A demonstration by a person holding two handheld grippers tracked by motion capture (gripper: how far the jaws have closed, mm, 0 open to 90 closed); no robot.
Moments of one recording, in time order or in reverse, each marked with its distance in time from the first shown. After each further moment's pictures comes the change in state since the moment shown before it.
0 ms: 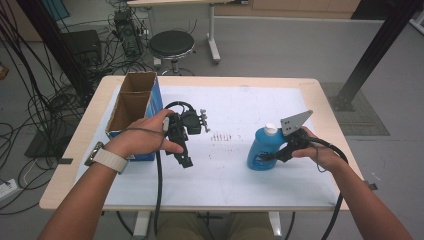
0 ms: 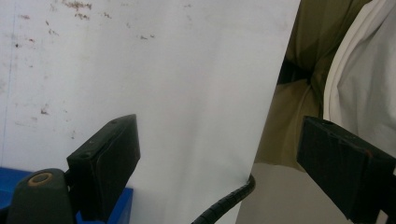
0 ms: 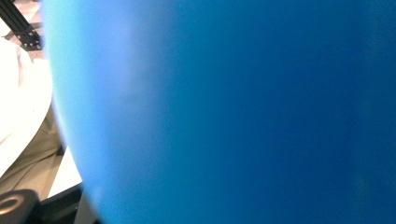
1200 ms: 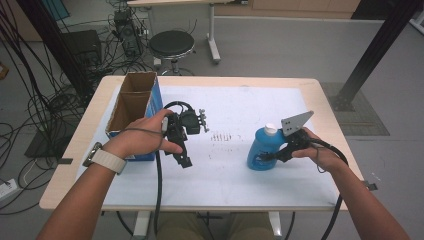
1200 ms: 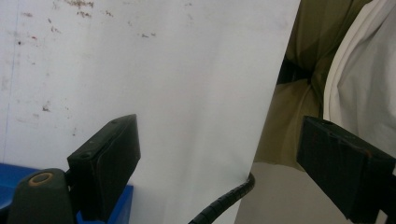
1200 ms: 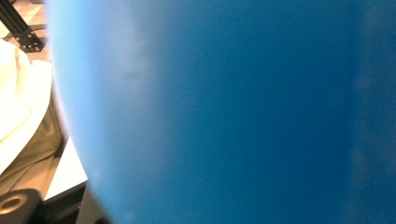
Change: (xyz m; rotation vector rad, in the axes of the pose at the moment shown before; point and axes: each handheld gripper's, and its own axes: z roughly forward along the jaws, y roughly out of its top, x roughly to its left) left arm -0.001 -0.003 -0.003 -0.002 0.005 -0.005; right arm 0.000 -0.002 0.000 -0.013 -0.005 -0.006
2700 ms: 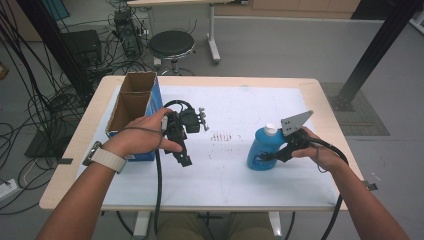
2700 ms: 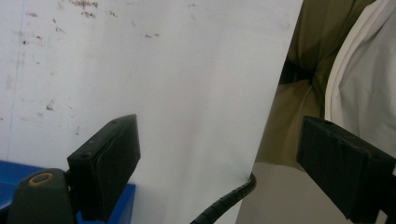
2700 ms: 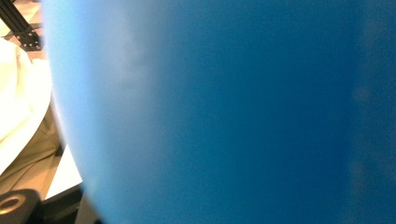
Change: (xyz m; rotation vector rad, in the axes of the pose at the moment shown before) left arm 0.002 0.000 -0.002 -0.005 0.005 -0.007; right arm 0.000 0.001 0.000 0.009 0.003 -0.002
